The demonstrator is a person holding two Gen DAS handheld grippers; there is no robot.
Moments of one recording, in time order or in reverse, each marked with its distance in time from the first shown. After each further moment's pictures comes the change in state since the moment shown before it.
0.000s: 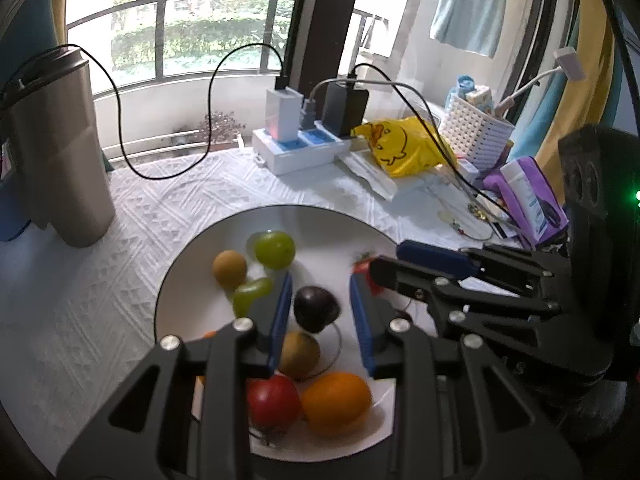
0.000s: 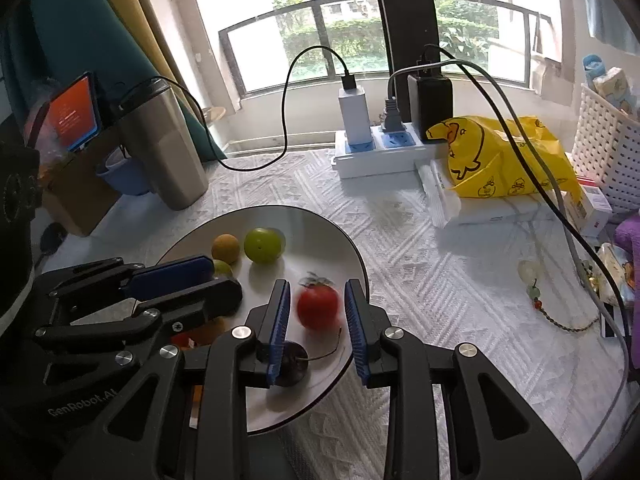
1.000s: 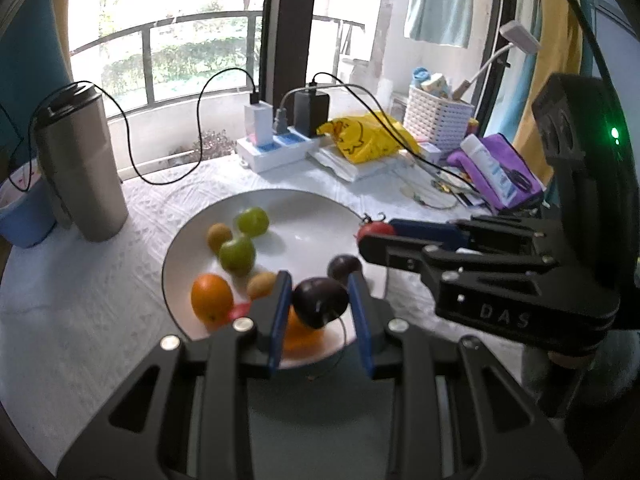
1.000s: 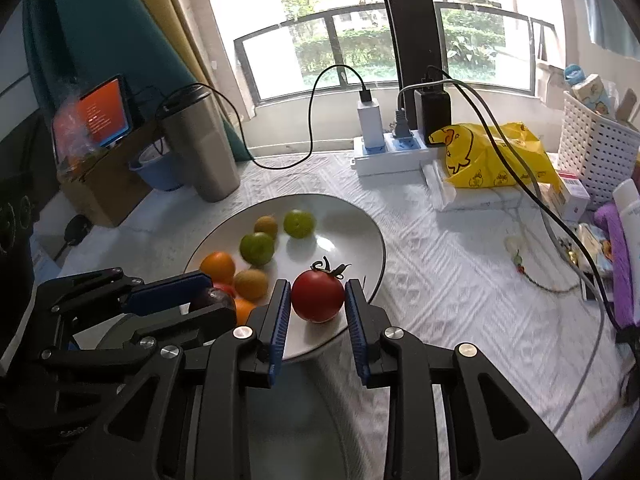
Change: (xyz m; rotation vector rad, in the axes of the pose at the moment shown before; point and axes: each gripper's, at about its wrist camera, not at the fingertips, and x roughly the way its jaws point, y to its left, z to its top) left arm -0.045 -0.028 -0.031 0.105 -0.041 0.010; right arm -0.045 0.014 -0.023 -0.016 -0.034 0.042
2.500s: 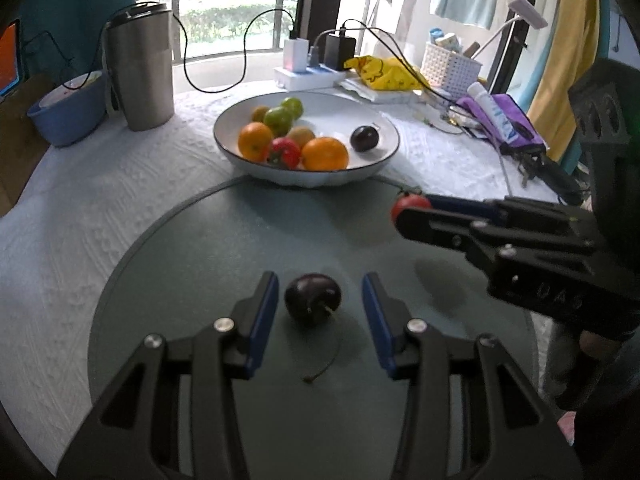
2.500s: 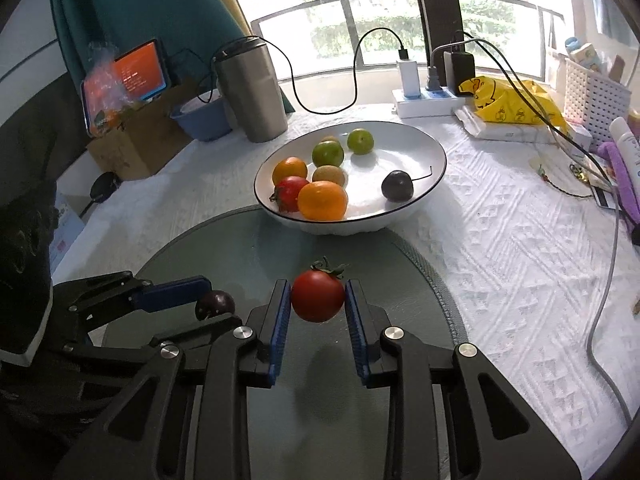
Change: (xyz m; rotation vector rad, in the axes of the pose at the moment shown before) left arm -0.049 0.004 -0.097 -0.080 0.120 0.058; right arm -0.031 0.056 -0.076 -0.012 0.057 0.039
